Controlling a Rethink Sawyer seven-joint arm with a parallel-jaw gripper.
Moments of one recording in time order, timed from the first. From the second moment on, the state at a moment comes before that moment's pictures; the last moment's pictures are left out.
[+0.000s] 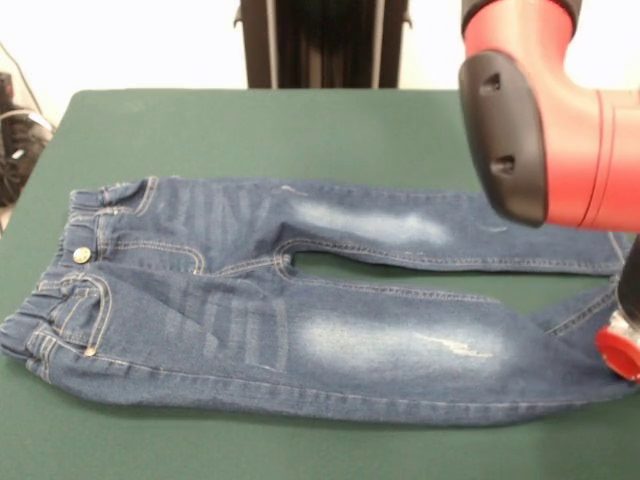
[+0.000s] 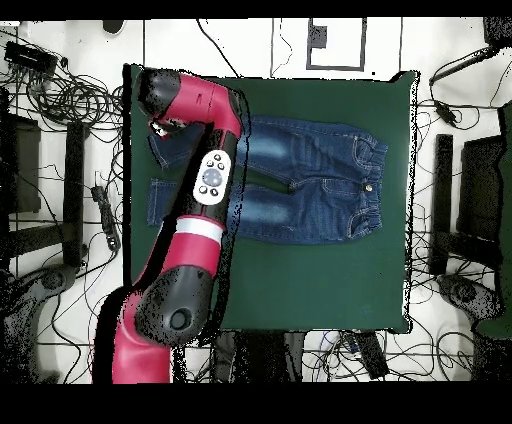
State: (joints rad) arm 0.18 0.37 -0.91 0.36 1.13 1.20 4.02
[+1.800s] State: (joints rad) arm 0.27 0.03 -0.53 0.88 0.74 0.95 3.87
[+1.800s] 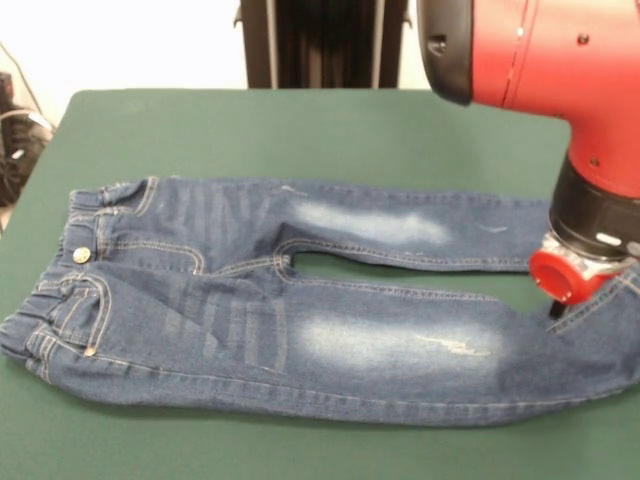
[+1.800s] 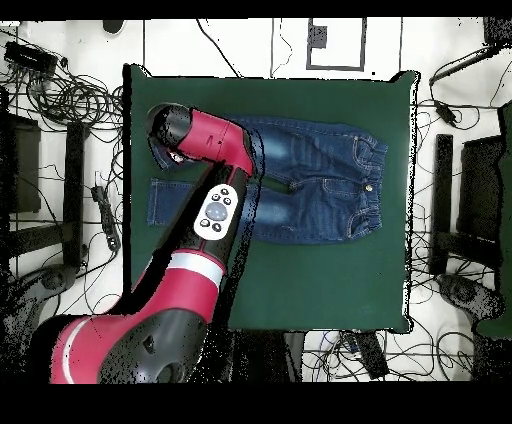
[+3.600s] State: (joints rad) arm 0.26 0.08 -0.46 0.79 0.69 0.95 3.88
